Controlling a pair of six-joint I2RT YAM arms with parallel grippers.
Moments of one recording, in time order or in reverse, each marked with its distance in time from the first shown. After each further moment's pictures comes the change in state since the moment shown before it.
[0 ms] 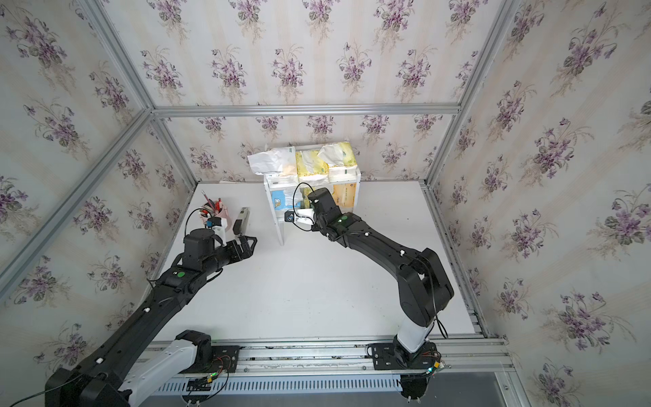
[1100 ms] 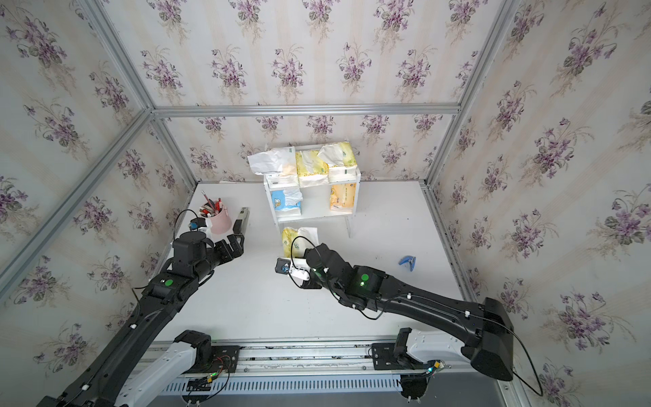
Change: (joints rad) left arm 0.000 -0.113 0.044 -0.134 -0.216 -0.029; right arm 0.453 -0.473 -0.382 -0.057 0.026 0.577
